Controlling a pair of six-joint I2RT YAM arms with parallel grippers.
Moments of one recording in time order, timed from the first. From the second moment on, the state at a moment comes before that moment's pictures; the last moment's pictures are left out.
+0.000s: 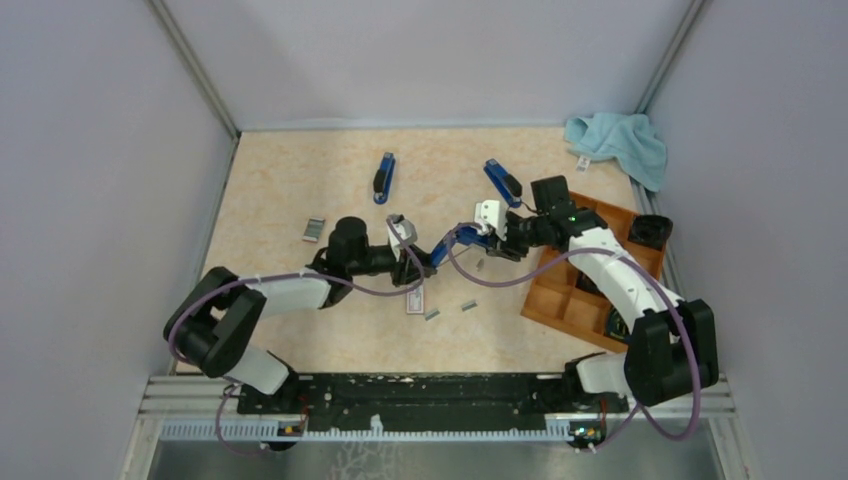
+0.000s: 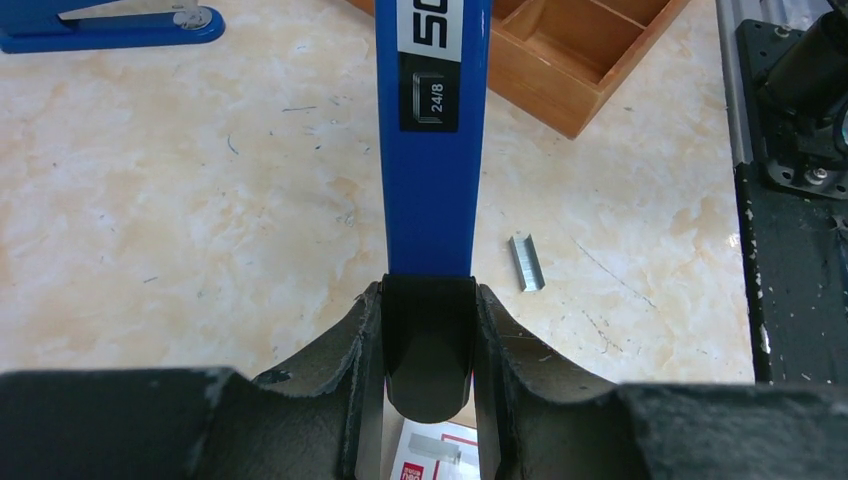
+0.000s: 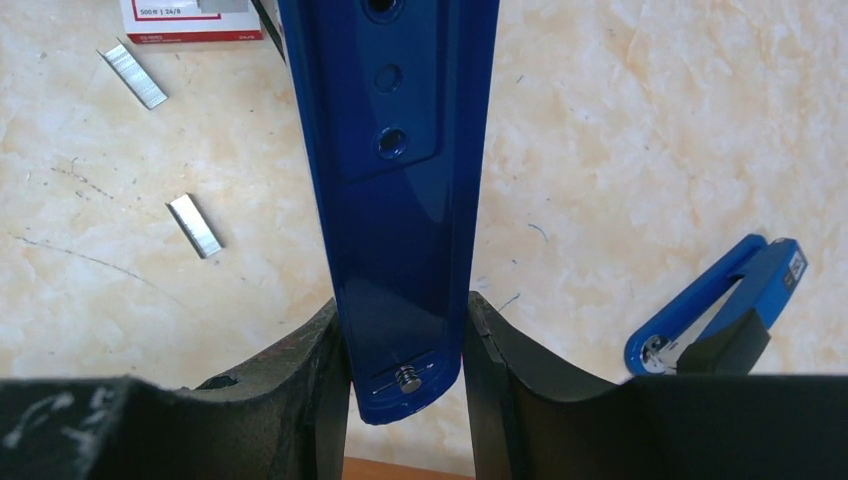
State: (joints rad) left arm -0.61 1.53 0.57 0.71 0.72 0.08; right arm 0.28 1.31 0.95 -0.55 -0.67 -1.04
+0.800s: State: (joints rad) left arm -0.65 1.32 0.39 1.10 0.71 -0.56; right arm 0.40 1.28 1.05 -0.56 -0.98 -0.55
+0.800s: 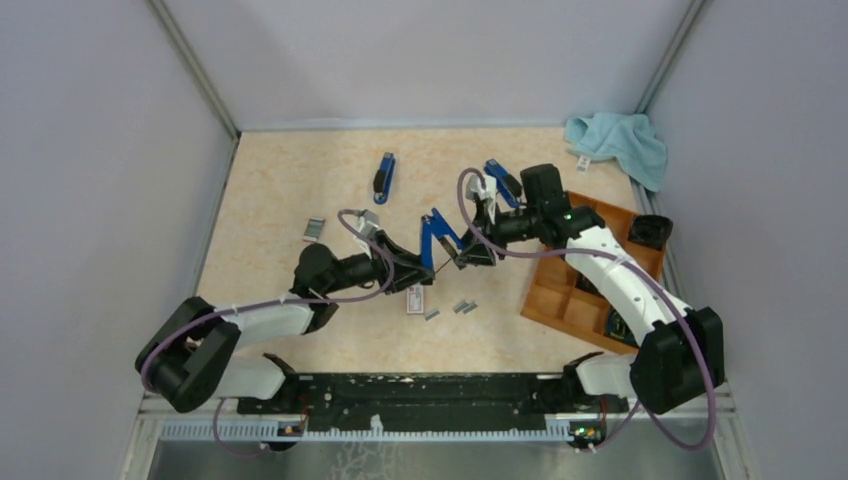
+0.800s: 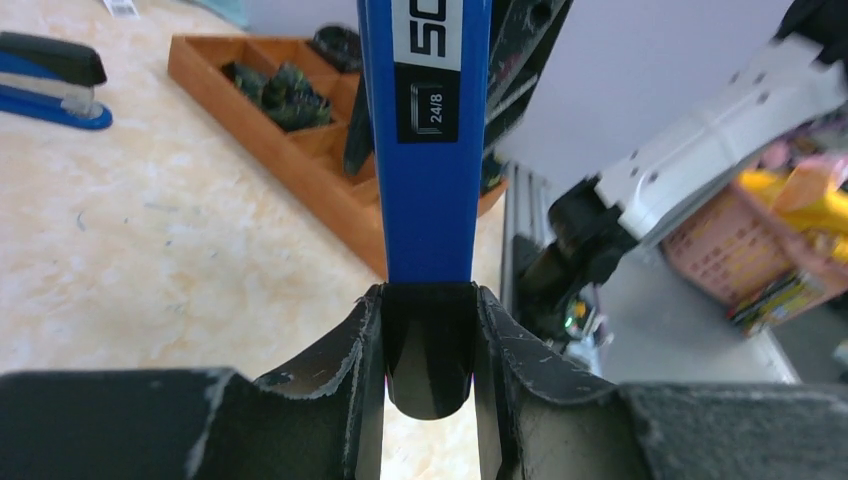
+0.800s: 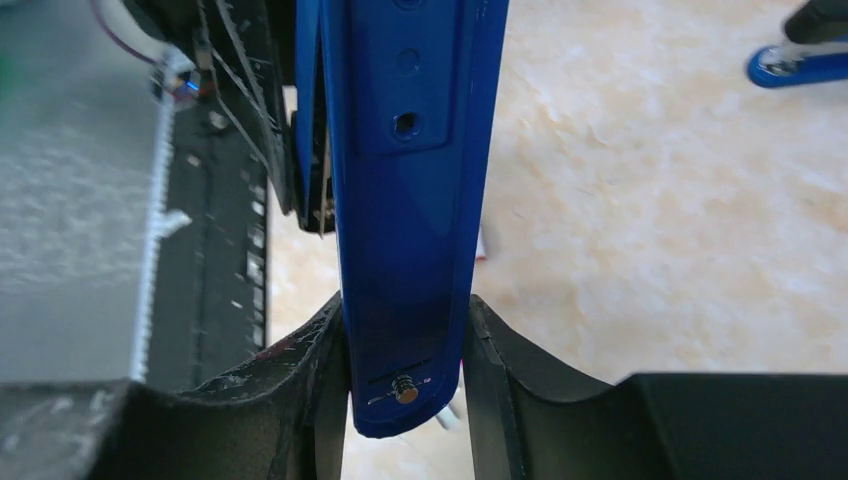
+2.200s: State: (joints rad) left arm -0.34 1.19 0.69 -0.05 -0.07 -0.62; right arm 0.30 0.98 0.79 -0.05 -1.14 -0.03
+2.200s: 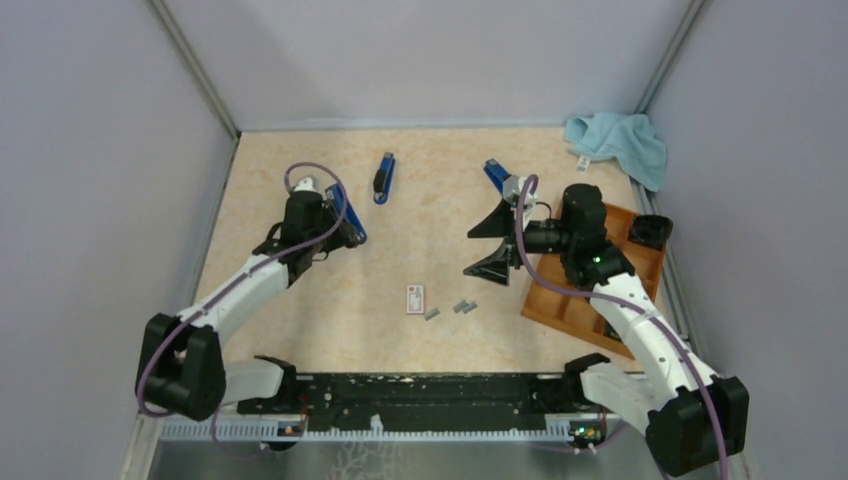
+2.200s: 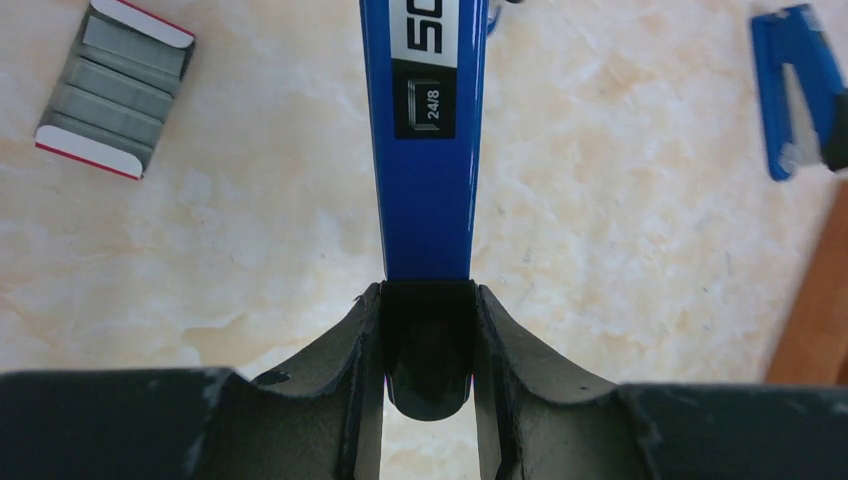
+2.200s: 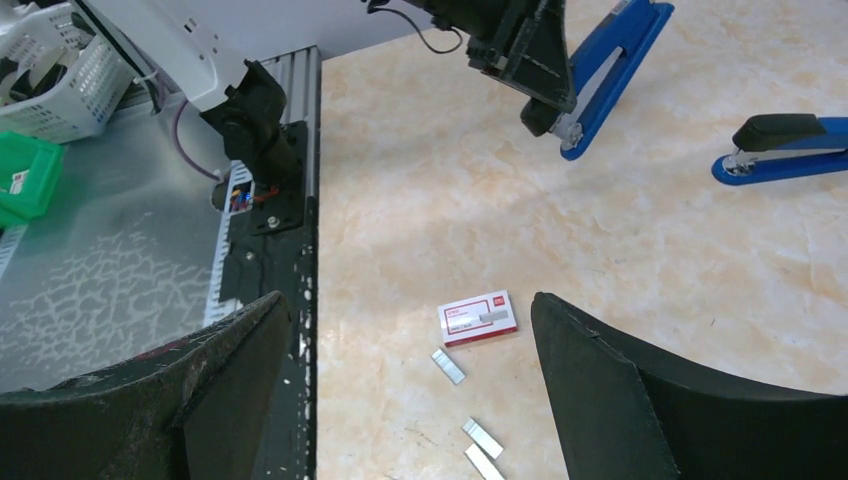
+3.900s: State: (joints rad) left arm -0.02 1.68 1.22 -0.33 0.32 -0.64; right arm 0.30 0.93 0.79 -0.10 -1.09 -0.11
